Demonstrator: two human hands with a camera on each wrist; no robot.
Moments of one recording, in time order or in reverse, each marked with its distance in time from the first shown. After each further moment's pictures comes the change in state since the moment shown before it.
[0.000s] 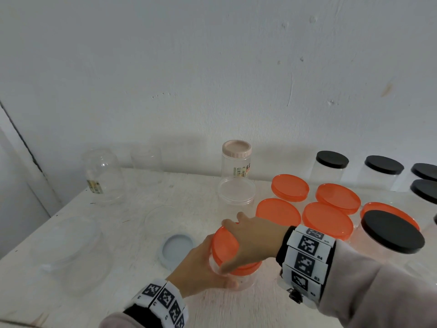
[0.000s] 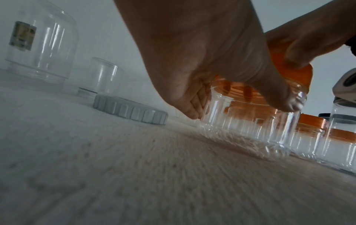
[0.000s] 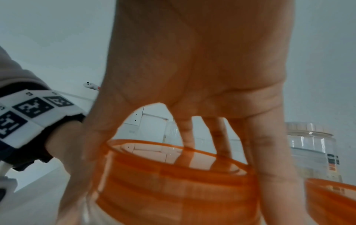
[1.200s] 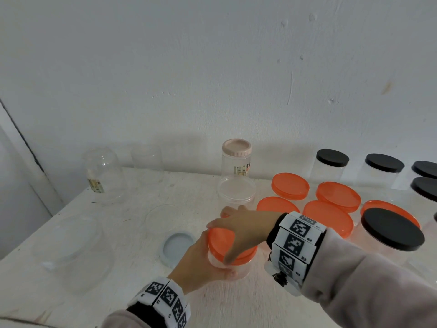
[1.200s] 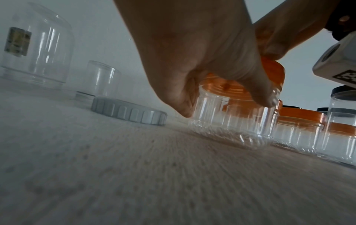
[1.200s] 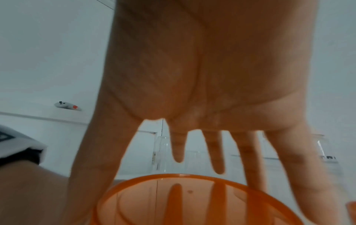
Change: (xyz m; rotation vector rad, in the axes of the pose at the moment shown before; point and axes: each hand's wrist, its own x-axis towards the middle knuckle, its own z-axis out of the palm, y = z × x) left_hand 0.006 -0.006 0.002 0.018 0.119 -0.010; right_hand 0.008 -0.006 -0.022 0.002 -0.095 -0.077
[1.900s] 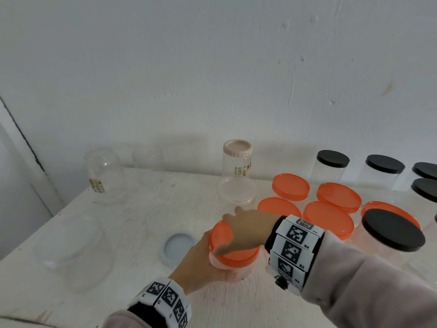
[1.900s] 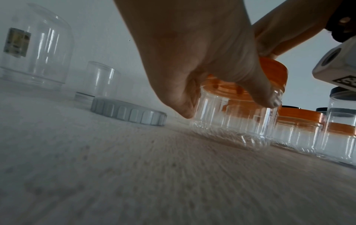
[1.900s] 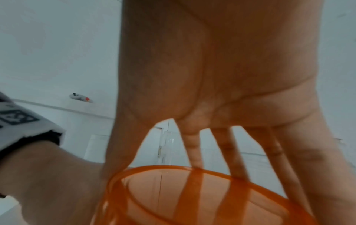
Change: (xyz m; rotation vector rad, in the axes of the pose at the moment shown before) left_hand -0.003 0.003 0.000 -0.043 -0.036 0.034; right_hand 0.002 -0.003 0.007 -0.031 0.057 0.149
